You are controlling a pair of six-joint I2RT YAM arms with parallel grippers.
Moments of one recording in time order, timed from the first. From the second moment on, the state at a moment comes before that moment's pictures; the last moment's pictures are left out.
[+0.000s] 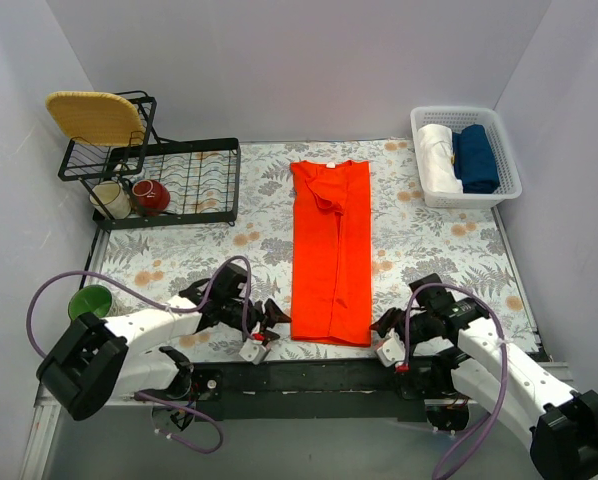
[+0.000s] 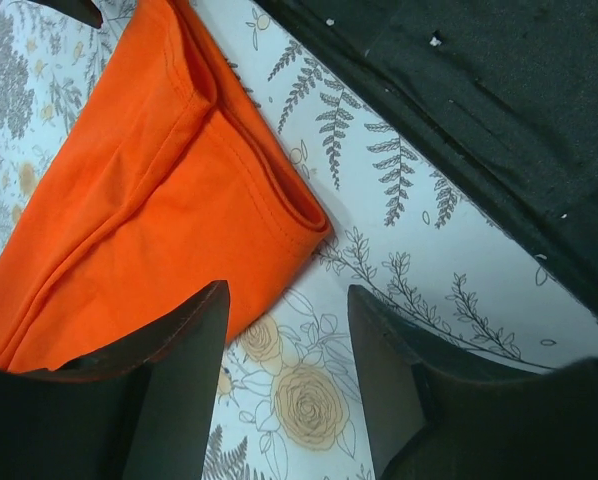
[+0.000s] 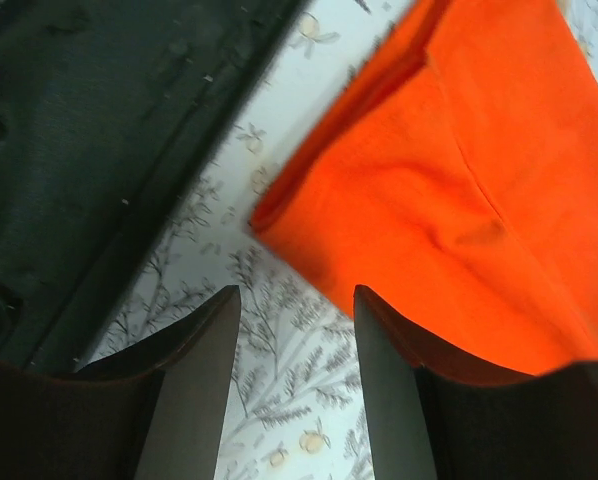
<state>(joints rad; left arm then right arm) -0.66 1.15 0.39 -0.23 0.92 1.65 0.44 0.74 0.34 -0.83 -0.77 -1.82</state>
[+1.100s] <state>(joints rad) -0.77 1.34 0.40 -0.04 0.88 1.62 0.59 0.84 0.30 -0.66 -0.79 -1.80</state>
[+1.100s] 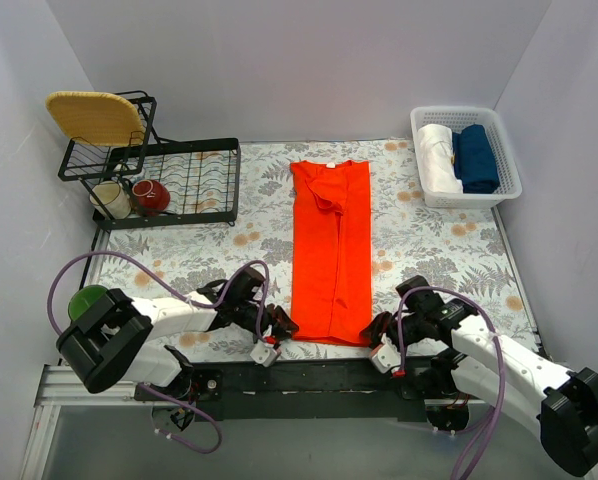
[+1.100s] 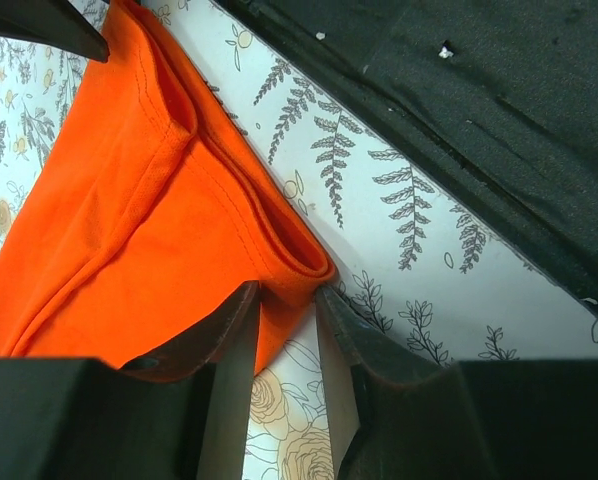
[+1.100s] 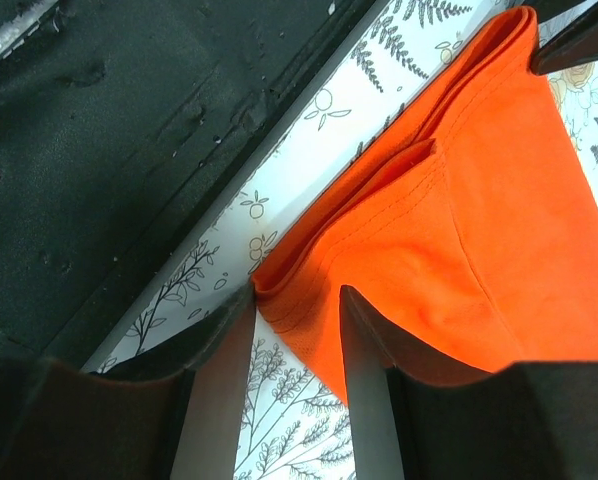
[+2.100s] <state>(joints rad) -0.80 1.26 0.49 -0.16 0.85 1.12 0.60 0.87 0.45 -0.83 -0.74 -1.56</state>
